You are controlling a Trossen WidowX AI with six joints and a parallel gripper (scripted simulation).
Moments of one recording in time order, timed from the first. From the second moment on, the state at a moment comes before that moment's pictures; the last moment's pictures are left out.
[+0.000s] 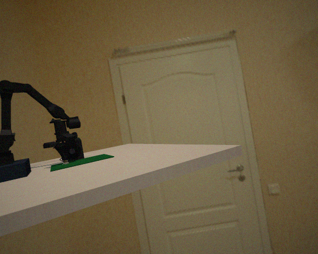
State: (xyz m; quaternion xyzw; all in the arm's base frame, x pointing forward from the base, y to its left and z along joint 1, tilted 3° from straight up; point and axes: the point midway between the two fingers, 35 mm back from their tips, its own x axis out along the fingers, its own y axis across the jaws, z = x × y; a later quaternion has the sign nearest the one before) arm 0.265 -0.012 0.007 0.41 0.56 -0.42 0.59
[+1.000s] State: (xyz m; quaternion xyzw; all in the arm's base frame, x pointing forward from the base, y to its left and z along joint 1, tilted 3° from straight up) arm 0.265 -0.013 -0.008 0.40 0.56 -0.43 0.59
